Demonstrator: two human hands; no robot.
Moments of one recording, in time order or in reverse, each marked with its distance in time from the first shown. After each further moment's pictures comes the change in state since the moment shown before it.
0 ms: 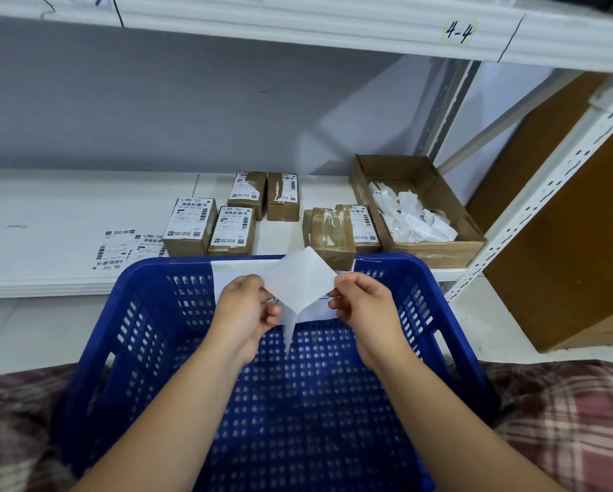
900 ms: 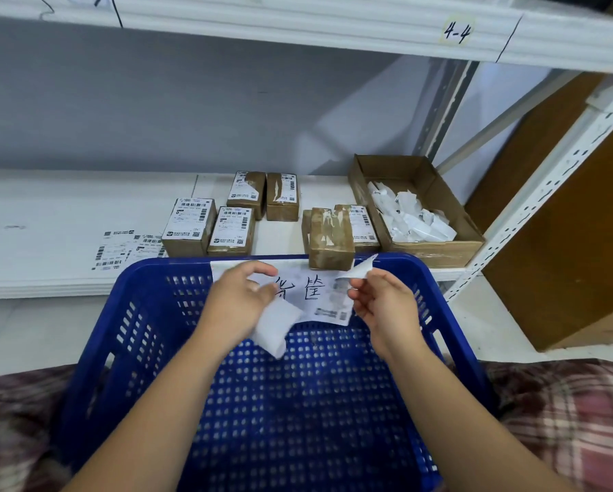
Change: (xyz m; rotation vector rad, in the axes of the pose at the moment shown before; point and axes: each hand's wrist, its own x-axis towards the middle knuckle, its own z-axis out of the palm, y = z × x) left_hand -0.002 0.013 -0.016 0.823 -0.036 0.435; right_hand 0.011 -0.005 -0.016 0.281 0.183 0.098
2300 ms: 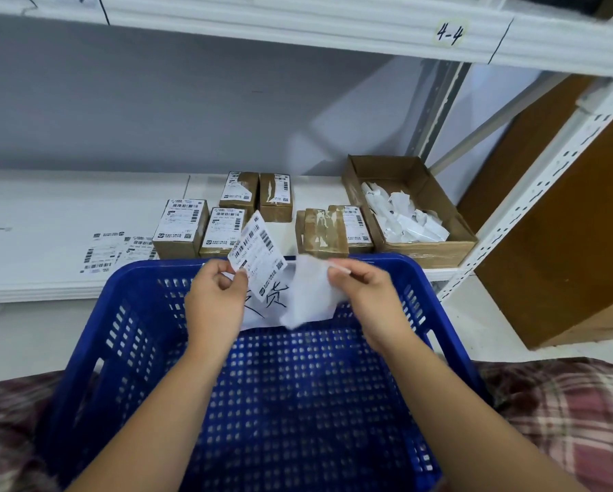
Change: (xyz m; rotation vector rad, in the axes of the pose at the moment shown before) left_hand 0.009 -0.017 0.011 -0.186 0.374 -0.017; right_hand 0.001 -0.007 0.005 -0.398 -0.350 -0.256
